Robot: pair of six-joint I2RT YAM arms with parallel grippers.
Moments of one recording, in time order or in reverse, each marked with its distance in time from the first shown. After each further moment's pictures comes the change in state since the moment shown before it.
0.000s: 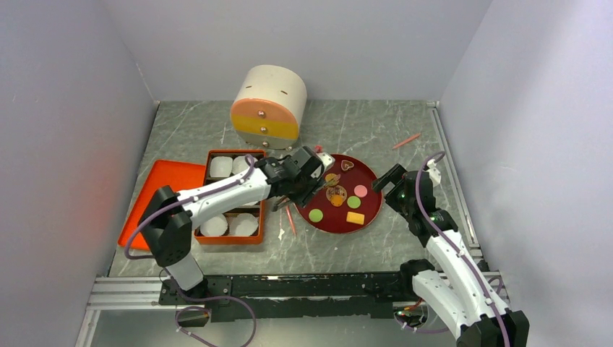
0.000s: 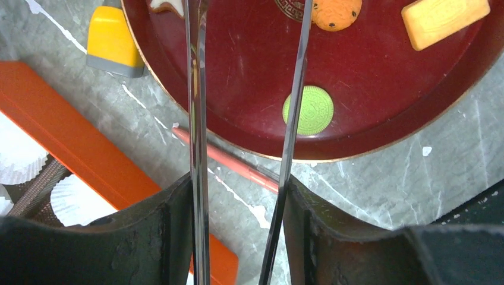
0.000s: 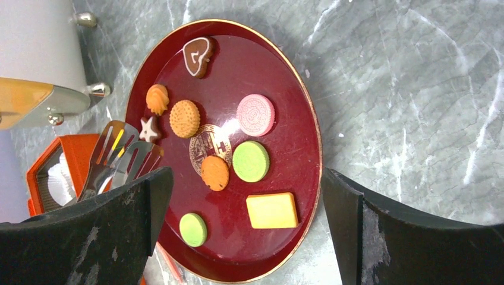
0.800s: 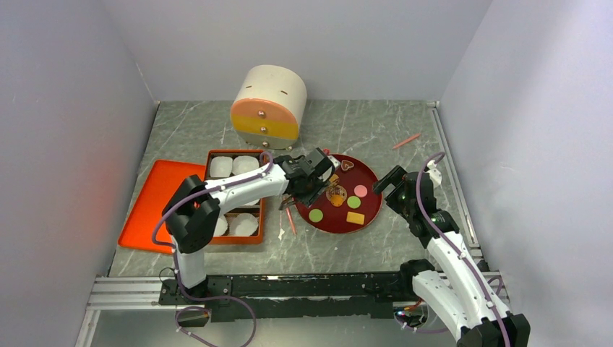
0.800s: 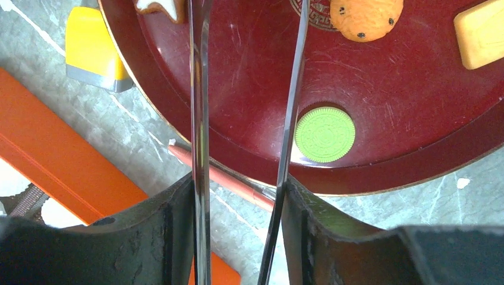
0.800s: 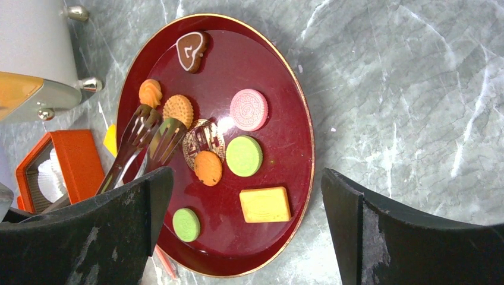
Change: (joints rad) left arm -0.001 0.190 0.103 -0.032 -0.041 -0.006; right arm 0.000 -0.018 0.007 -0.043 0.013 -0.017
